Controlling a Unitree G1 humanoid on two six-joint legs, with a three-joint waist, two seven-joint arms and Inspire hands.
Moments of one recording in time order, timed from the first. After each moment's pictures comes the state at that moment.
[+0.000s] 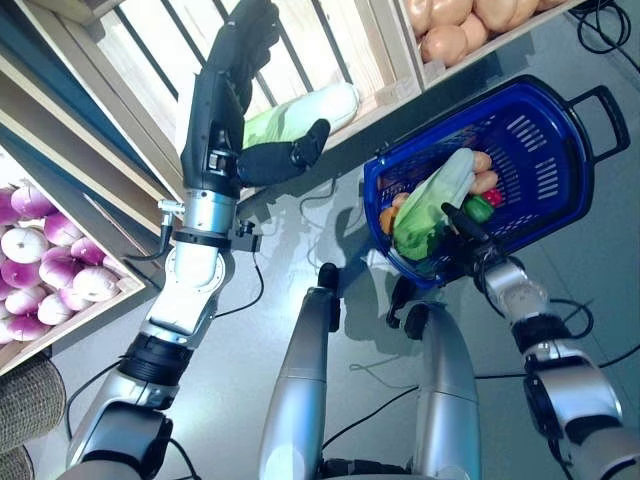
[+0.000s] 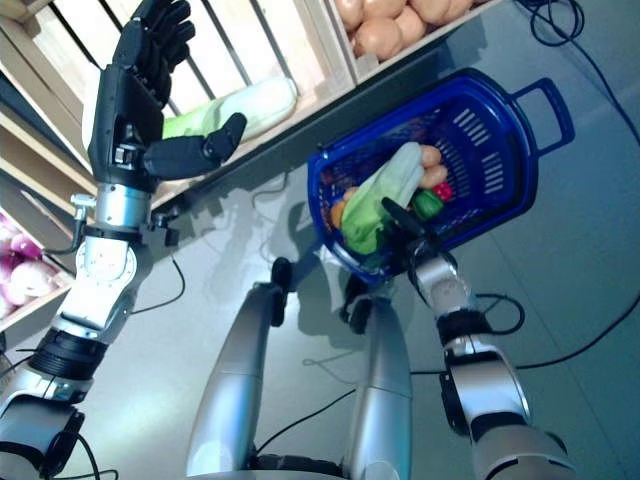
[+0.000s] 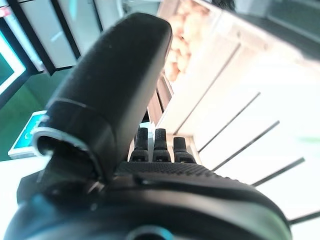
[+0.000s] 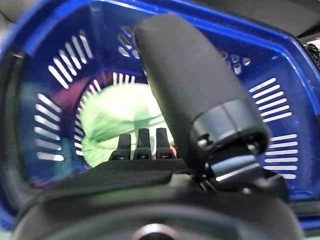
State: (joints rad) left arm -0.51 0.64 -0.22 0.02 -0.24 -0.41 0.30; right arm -0.66 -0.42 0.09 0.82 1.42 0.14 -0.25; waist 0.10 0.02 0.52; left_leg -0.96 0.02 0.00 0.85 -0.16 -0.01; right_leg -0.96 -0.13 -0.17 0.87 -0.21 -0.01
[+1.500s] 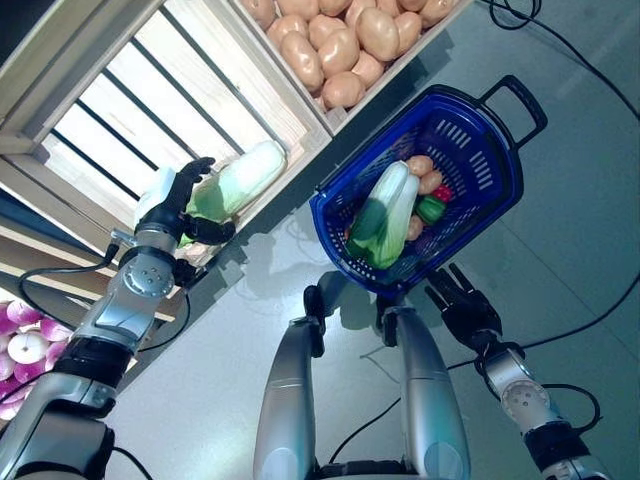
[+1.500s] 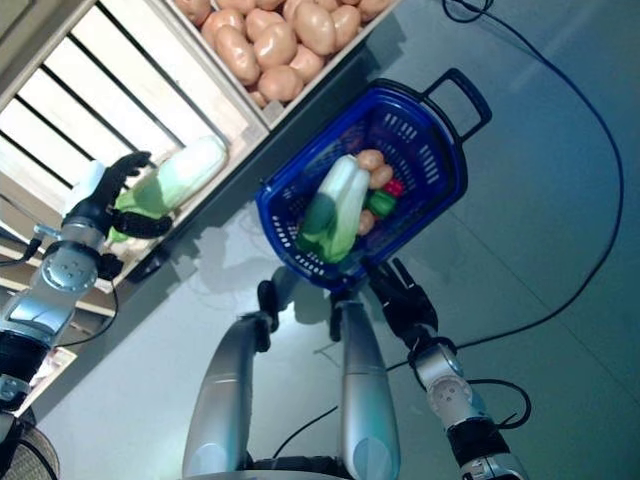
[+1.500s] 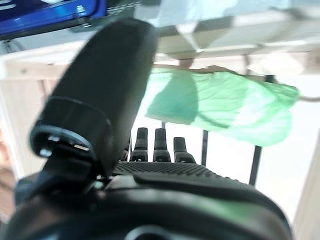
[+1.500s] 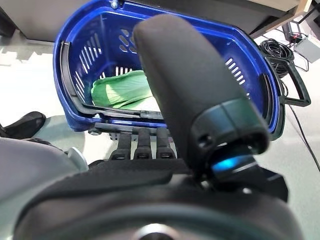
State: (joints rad) left arm -0.51 0.91 -0.30 0.41 -0.04 0.06 0.15; right arm -0.12 -0.43 0.17 0.36 1.30 0.01 -0.05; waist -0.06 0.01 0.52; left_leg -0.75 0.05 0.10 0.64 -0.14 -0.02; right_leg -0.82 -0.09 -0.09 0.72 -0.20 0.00
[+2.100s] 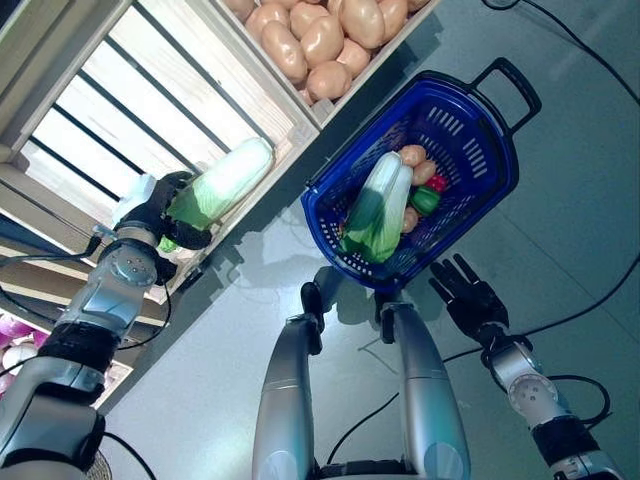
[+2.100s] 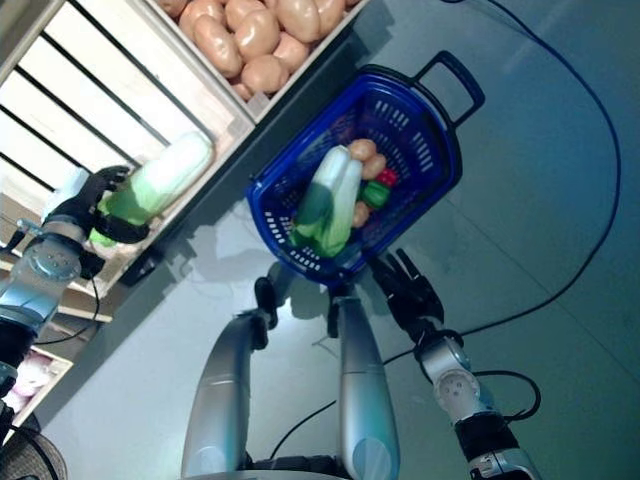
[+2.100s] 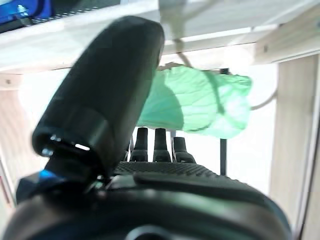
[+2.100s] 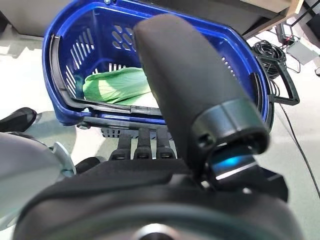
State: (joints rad) left arm -0.56 0.94 -0.35 0.50 -0.03 0.18 0.13; right arm -0.13 -0.47 0.17 0.33 1.30 0.01 -0.05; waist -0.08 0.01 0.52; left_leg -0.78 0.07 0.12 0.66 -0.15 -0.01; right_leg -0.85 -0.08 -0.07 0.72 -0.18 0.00
